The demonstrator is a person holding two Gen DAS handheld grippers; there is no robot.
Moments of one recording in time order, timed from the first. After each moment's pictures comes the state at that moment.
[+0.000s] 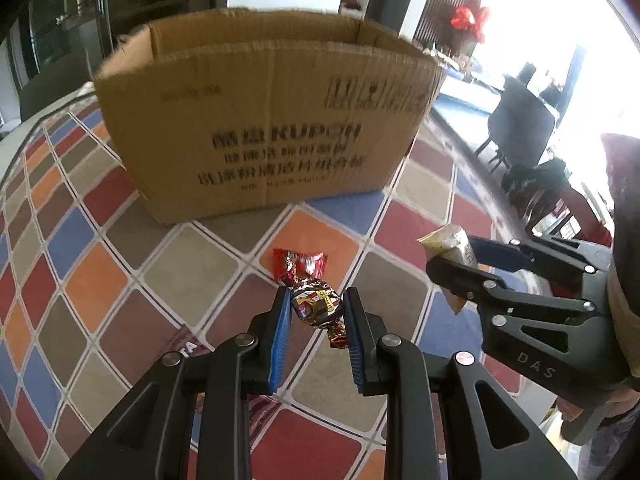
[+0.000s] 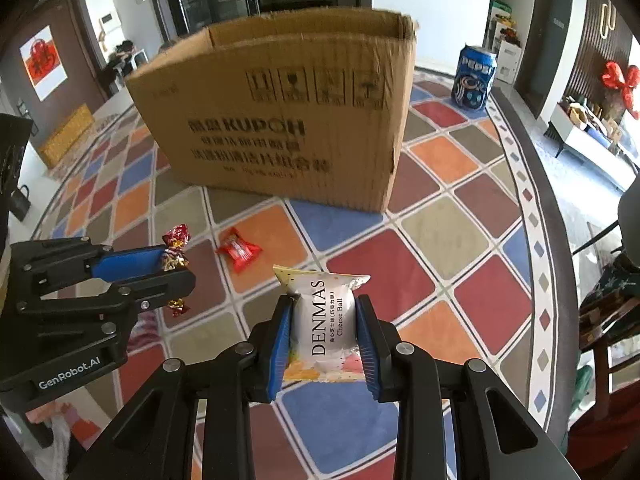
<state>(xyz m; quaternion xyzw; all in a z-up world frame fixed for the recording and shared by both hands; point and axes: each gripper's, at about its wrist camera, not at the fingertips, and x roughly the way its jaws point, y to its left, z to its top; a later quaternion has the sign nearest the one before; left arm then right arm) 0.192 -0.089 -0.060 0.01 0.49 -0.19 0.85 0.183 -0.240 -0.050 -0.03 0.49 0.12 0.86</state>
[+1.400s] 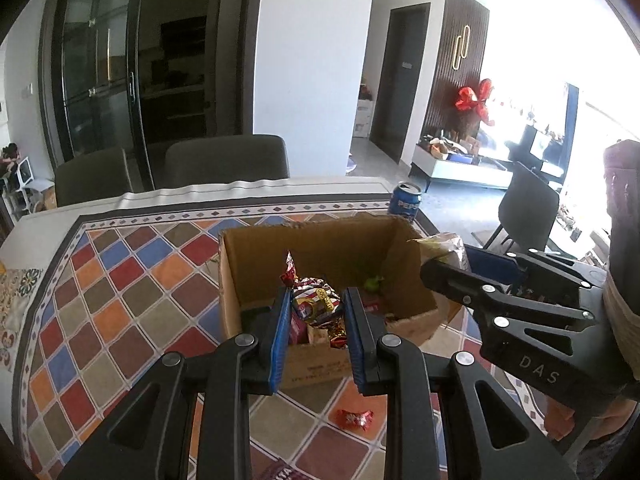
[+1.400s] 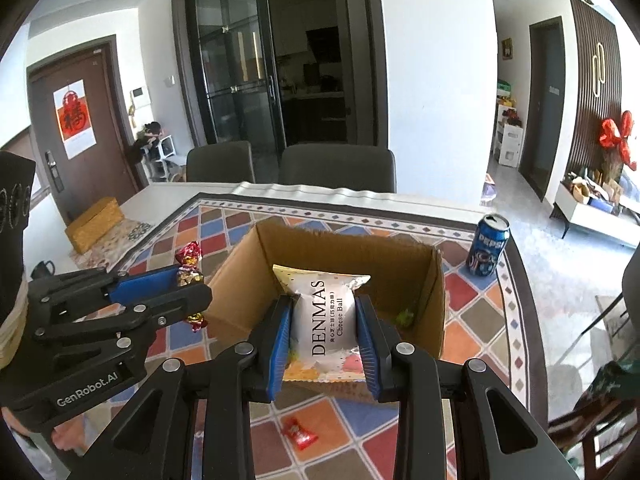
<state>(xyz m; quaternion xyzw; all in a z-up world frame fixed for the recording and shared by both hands) 0.264 -0.041 0.067 0.00 0.34 -0.16 0.93 0.246 -0.196 0.093 -0.01 0.32 0.15 0.93</state>
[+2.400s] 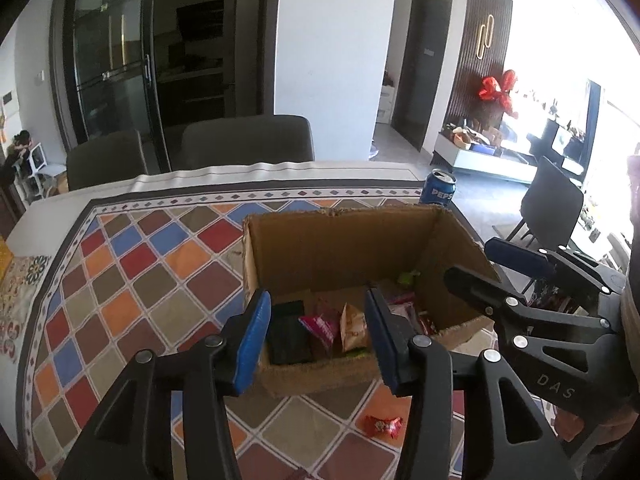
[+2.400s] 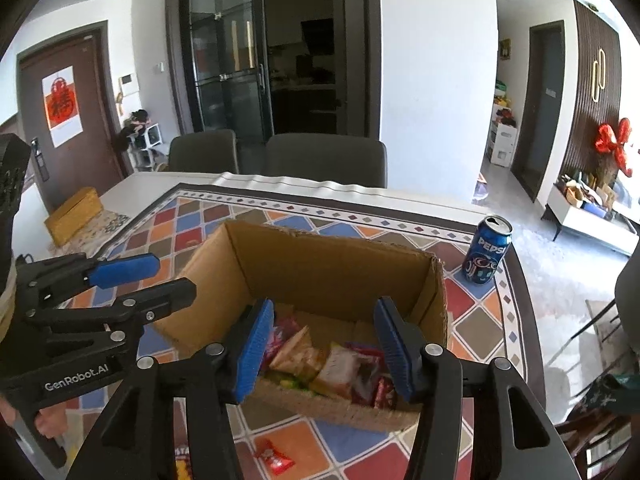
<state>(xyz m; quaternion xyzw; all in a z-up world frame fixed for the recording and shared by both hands) 0.283 -0.033 0.047 0.00 0.37 -0.12 0.92 0.278 -0.191 0.071 -0.04 0.33 0.13 0.93</state>
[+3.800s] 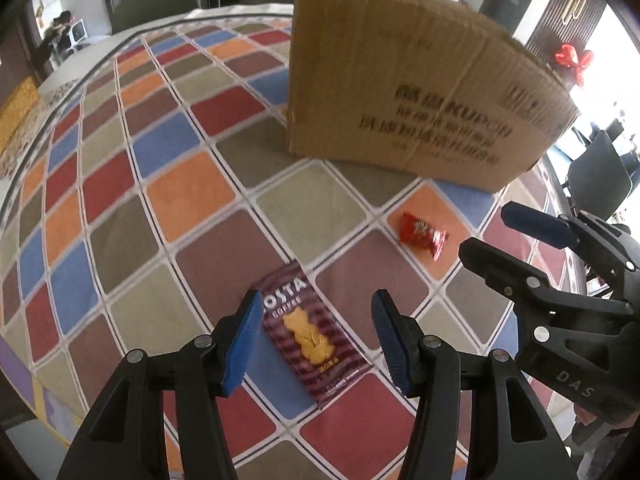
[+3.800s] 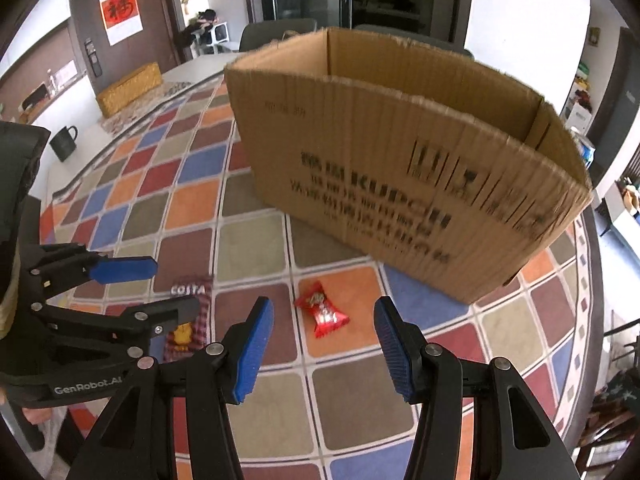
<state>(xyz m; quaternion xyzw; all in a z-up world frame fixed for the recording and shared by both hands) 0.189 -0.028 -0.095 -0.06 0.55 -0.02 0.83 0.214 -0.171 -0.042 -0.12 0.46 0.24 0.84</state>
